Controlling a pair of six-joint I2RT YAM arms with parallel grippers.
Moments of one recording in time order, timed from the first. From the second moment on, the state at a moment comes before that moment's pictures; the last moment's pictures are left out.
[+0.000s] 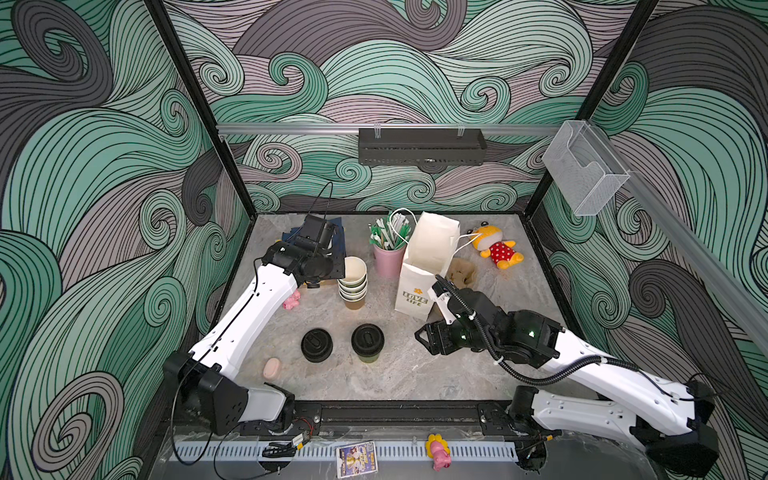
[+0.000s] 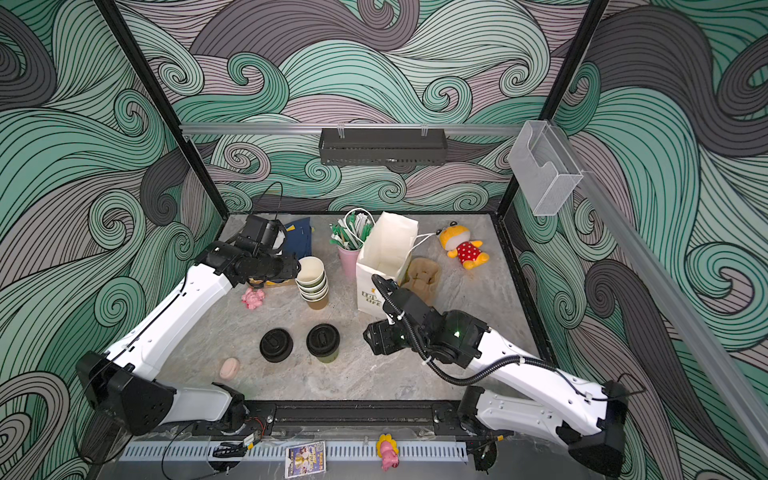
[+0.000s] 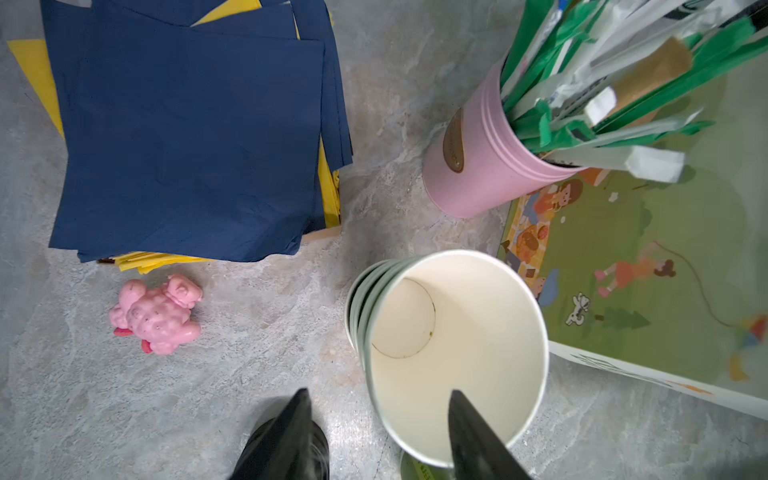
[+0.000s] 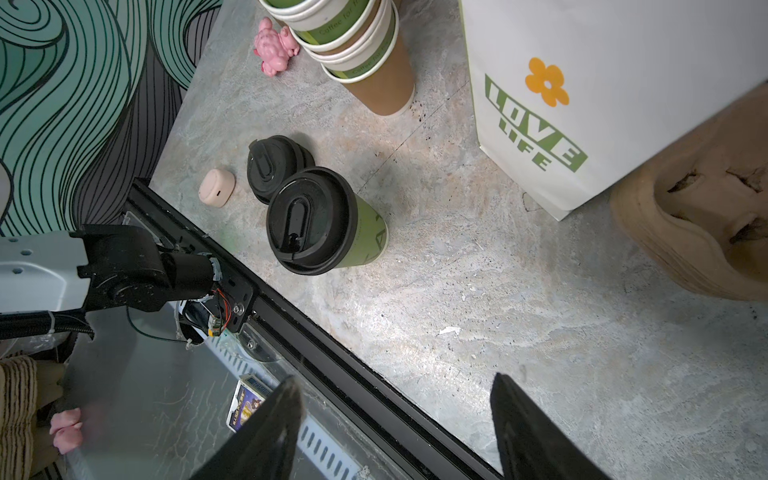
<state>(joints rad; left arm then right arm) -0.38 1.38 1.38 -0.98 -0.04 -0.38 1.02 1.02 1.01 -0.85 0.00 0.61</state>
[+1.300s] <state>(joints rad) -0.37 1.26 1.45 -0.95 -0.02 -0.43 1.02 0.93 0.97 -0.82 0.03 0.64</state>
